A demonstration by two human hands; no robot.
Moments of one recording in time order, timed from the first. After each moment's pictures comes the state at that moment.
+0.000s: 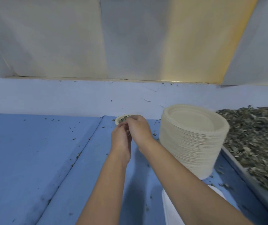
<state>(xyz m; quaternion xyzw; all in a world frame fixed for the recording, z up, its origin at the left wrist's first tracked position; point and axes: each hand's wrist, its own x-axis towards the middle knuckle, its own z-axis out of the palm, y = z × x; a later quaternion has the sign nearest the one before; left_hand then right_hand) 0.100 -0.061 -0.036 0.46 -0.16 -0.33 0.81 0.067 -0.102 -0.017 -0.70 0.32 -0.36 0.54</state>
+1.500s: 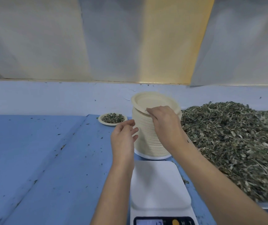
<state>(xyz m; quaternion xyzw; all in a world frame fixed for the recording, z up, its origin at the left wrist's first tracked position) -0.035 -0.007 -0.012 0.51 -0.21 -0.26 0.79 -0.109 -0.109 -0.002 -0.86 0.25 -0.44 -0.04</state>
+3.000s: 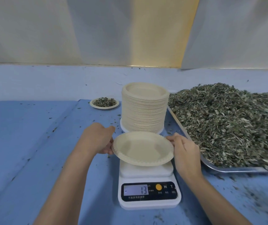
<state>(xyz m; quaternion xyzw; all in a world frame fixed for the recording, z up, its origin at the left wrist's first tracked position) -0.007 0.038 -0.026 0.82 -0.32 -0.25 0.41 -0.204 -0.060 -0.097 -0.69 0.45 -0.49 0.28</state>
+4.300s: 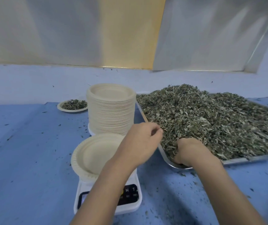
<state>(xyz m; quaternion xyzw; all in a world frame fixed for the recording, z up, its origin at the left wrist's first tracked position) -0.156 -0.022 -0.025 0.62 -0.65 -0.14 0.41 -0.290 -0.105 -0.046 -0.76 0.64 0.08 0.03</state>
